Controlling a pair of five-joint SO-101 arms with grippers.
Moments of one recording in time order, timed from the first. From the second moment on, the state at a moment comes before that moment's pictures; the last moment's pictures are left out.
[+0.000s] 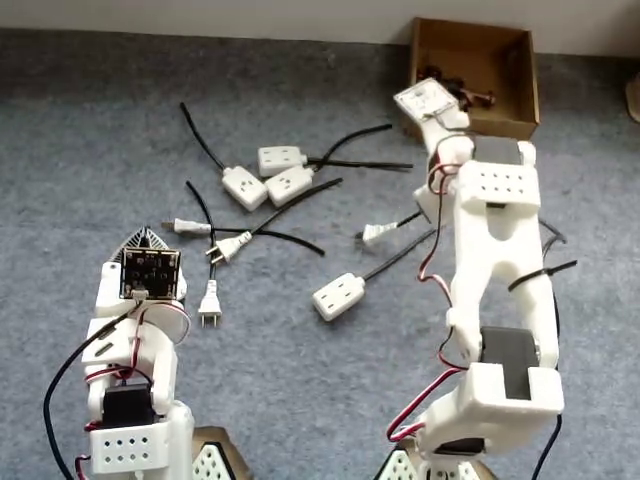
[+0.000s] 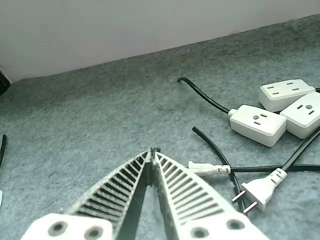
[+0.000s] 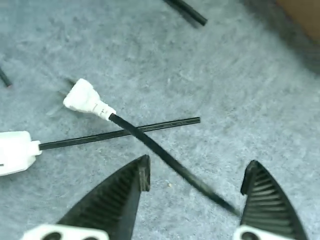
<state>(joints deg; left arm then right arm) -12.2 -102.6 96.0 33.7 -11.1 -0.7 5.6 -3.7 74.2 36.0</state>
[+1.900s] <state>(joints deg) -11.6 -102.6 96.0 34.6 -11.2 -7.4 5.6 7.4 61.8 66.2</state>
